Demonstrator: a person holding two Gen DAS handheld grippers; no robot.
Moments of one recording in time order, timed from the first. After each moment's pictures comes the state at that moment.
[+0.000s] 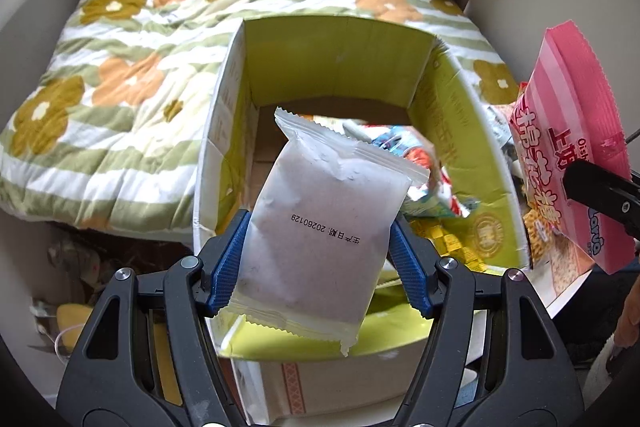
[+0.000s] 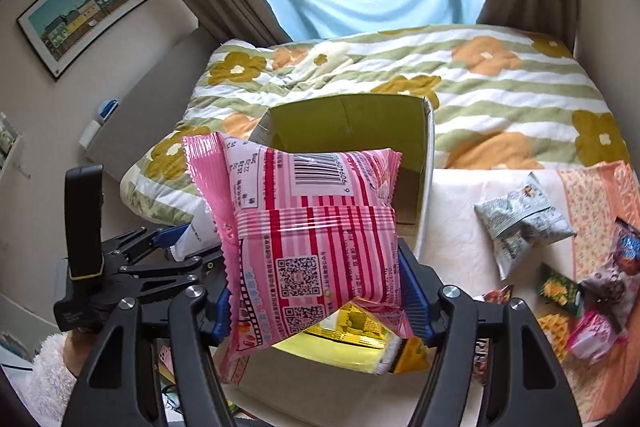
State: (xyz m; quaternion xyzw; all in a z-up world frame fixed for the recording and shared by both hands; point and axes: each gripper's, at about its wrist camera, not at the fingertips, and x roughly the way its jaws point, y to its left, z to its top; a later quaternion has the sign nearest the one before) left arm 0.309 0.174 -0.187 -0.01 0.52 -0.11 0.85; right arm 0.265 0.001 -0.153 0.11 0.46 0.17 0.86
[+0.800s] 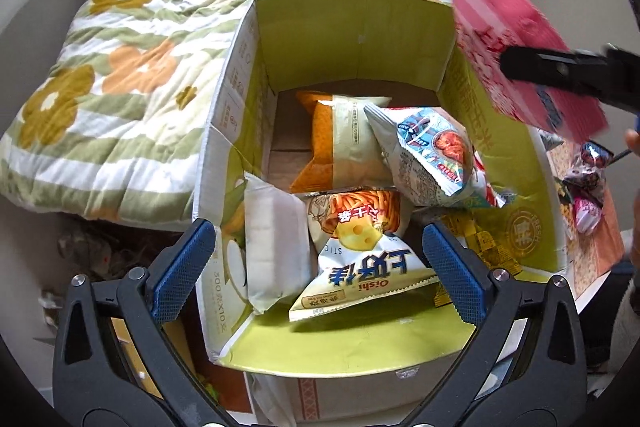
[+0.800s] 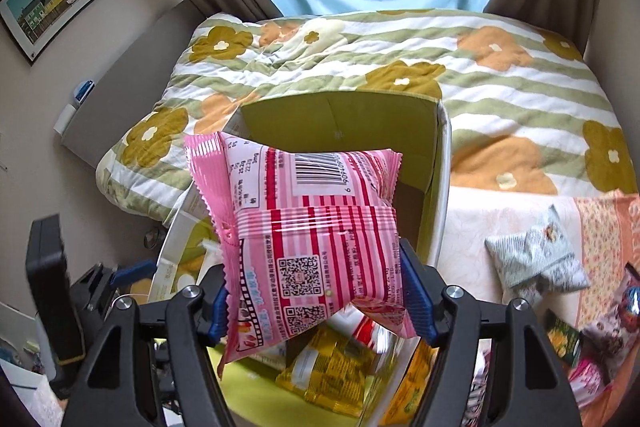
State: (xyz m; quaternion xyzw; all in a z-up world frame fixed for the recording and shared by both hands) left arm 0.314 0.180 -0.205 0.01 0.53 -0.07 0.84; right arm 0.348 0.023 -0.177 0.07 0.50 0.16 0.85
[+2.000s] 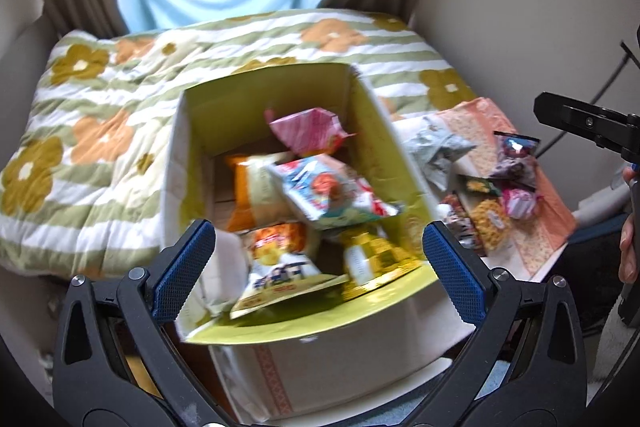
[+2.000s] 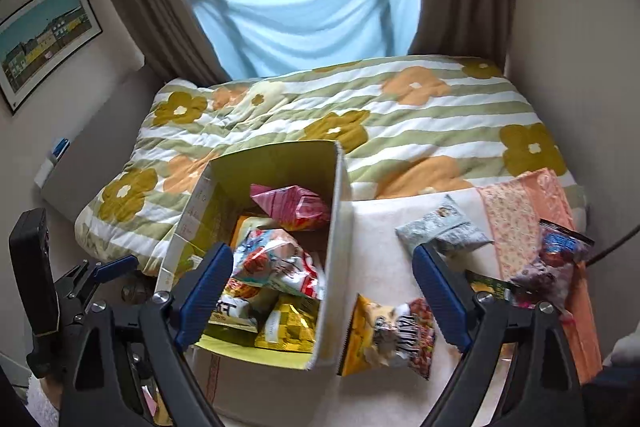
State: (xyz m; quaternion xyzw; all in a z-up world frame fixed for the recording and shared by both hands) left arm 0.266 0.130 -0.123 0.03 0.45 -0.19 0.87; right arm 0.235 -0.048 -0.098 0.10 0.42 0.04 0.90
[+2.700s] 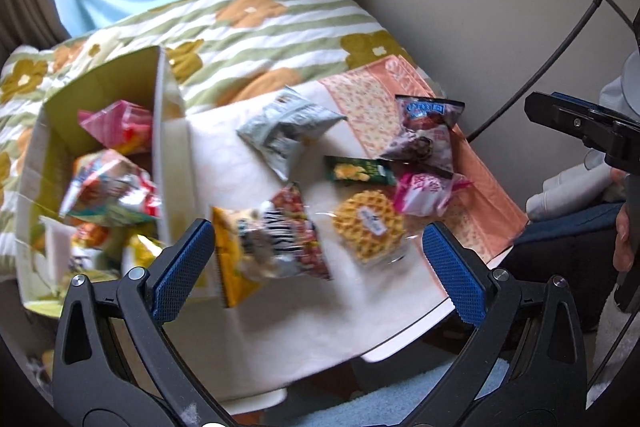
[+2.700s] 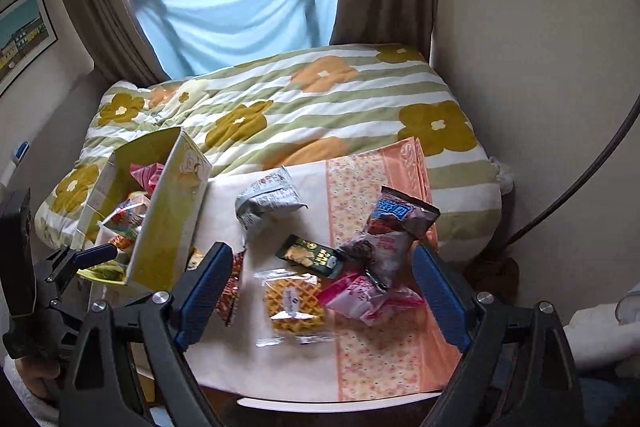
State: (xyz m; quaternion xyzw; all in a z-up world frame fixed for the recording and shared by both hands) left arm 0.218 -0.108 -0.161 0.05 0.50 -0.23 0.83; right arm 0.171 -0.245 -0.121 0.08 0.44 -0.02 0.89
